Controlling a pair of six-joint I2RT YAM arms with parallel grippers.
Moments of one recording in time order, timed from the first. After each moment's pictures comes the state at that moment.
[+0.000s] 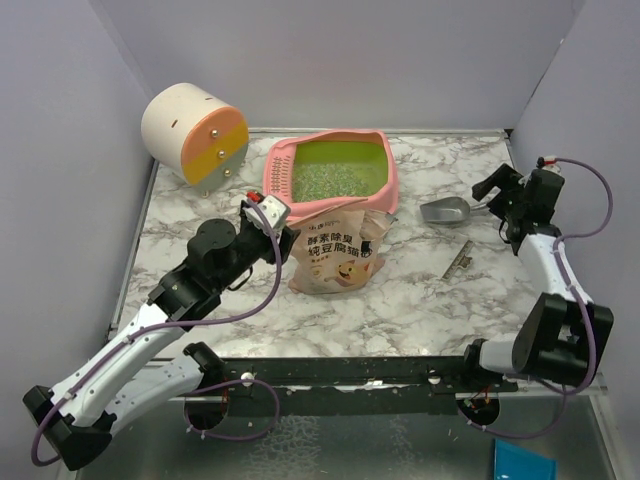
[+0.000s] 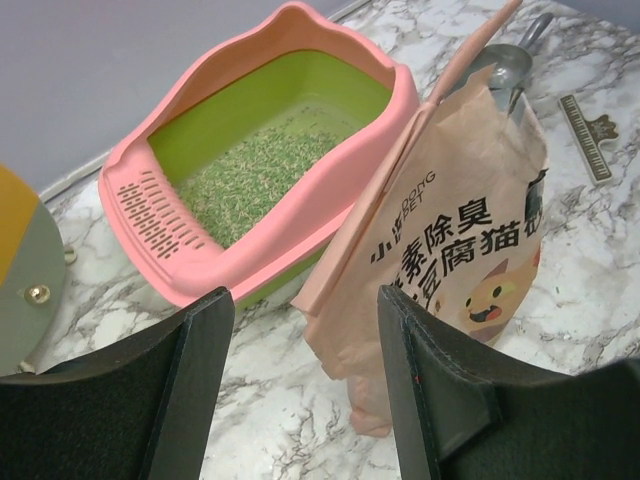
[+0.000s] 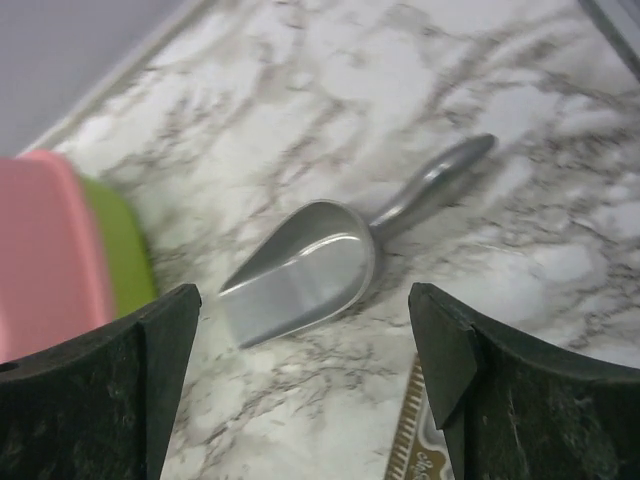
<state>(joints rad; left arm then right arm) -0.72 0.78 0.85 -0.23 -0.05 0.12 -0.27 1.38 0.89 -0.03 -0.08 0.45</state>
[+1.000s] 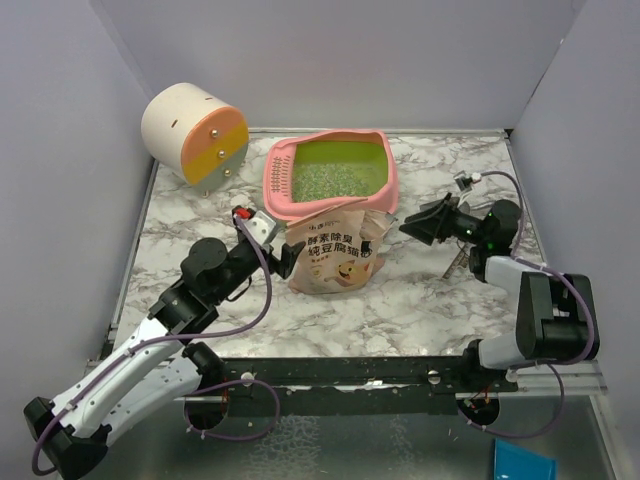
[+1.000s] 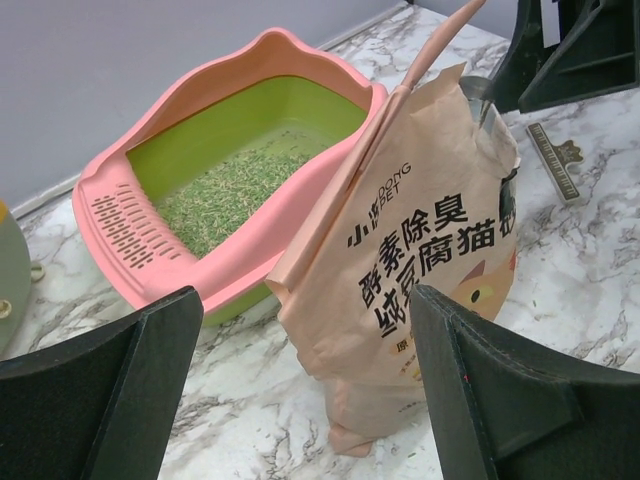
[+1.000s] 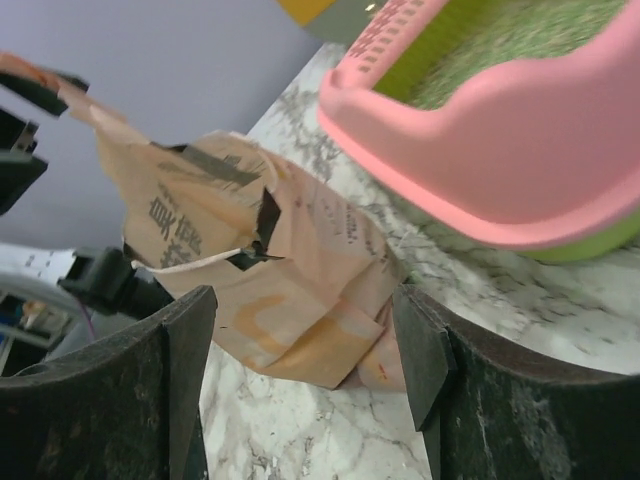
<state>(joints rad) -0.72 0.66 0.67 -0.07 -0.01 0.07 -0.12 1.41 0.52 0.91 -1.17 0.69</state>
